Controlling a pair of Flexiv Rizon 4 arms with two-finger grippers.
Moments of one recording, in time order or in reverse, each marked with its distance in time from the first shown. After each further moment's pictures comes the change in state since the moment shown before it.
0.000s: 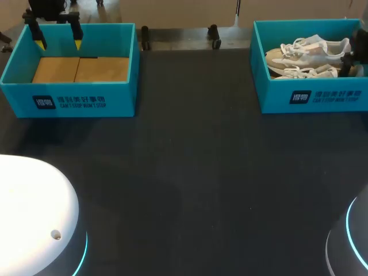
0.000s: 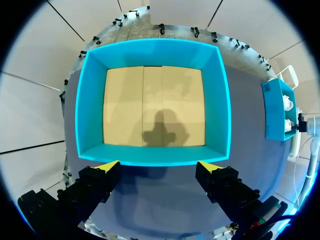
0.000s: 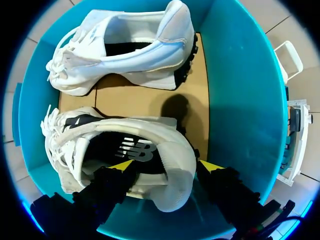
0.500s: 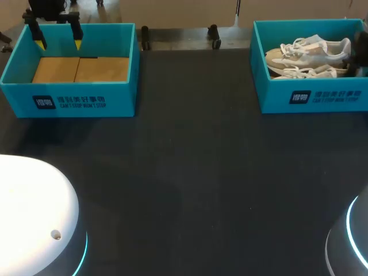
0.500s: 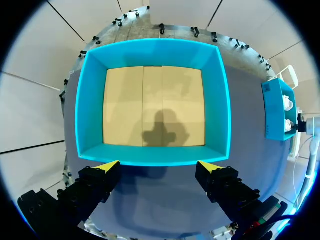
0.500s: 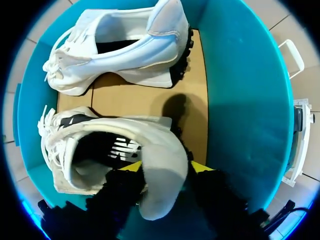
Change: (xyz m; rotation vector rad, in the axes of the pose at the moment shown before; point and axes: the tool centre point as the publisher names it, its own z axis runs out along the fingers) left arm 0.000 0.000 0.000 0.000 0.000 0.000; right arm -0.005 -0.001 0.008 -0.004 0.017 0.004
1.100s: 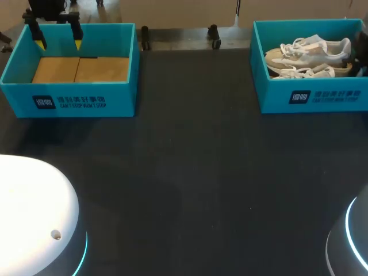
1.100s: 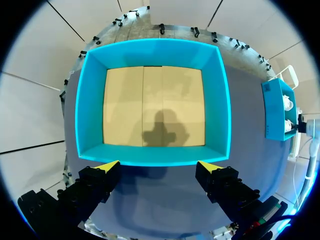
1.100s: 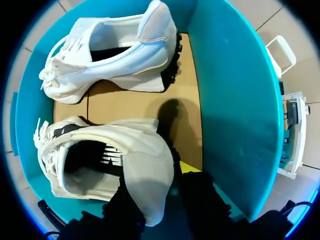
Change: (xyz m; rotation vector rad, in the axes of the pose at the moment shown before) left arm 0.000 0.000 0.000 0.000 0.000 0.000; right arm -0.002 0.003 -0.005 -0.053 -0.044 0.083
